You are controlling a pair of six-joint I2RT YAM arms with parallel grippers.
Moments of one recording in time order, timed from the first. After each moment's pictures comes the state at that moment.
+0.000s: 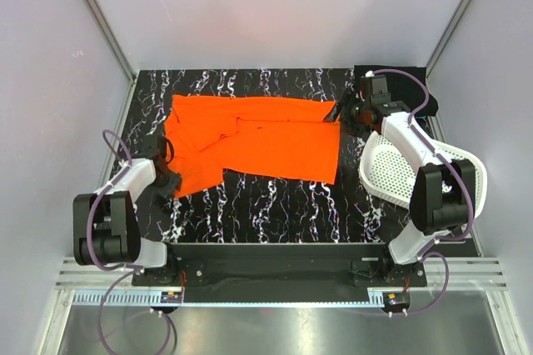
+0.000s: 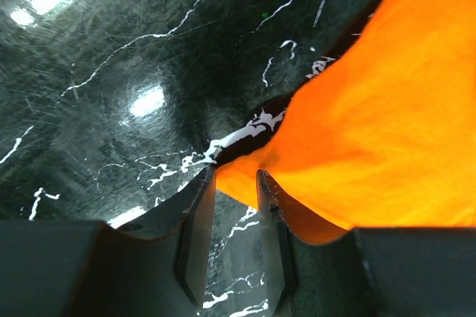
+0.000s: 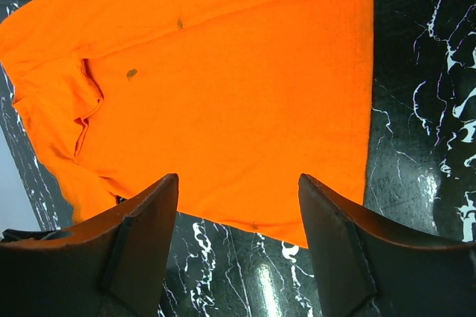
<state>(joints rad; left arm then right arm) 0.08 1.39 0.74 -0.65 -0.17 -0.97 0.18 1.65 1.30 -0.46 -0.20 0.64</state>
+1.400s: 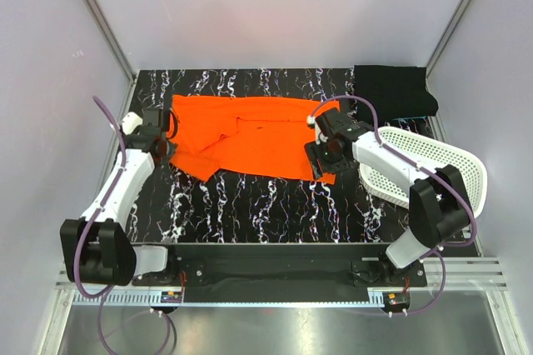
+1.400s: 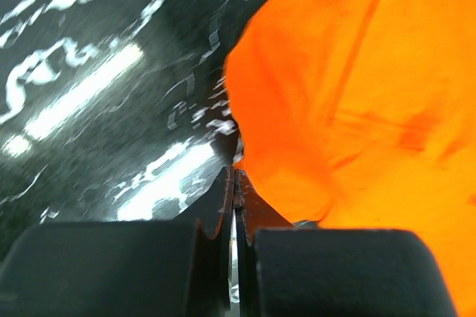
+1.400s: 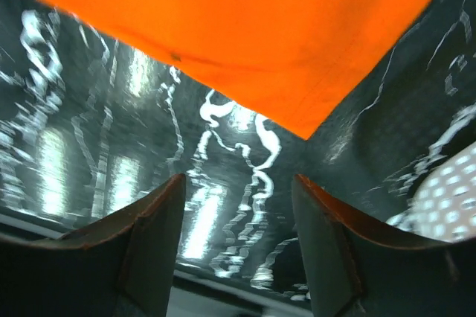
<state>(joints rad) -0.06 1.24 0.96 -0.74 -0.42 -0.95 0.48 1.59 1.16 -0.75 -0.06 0.22</state>
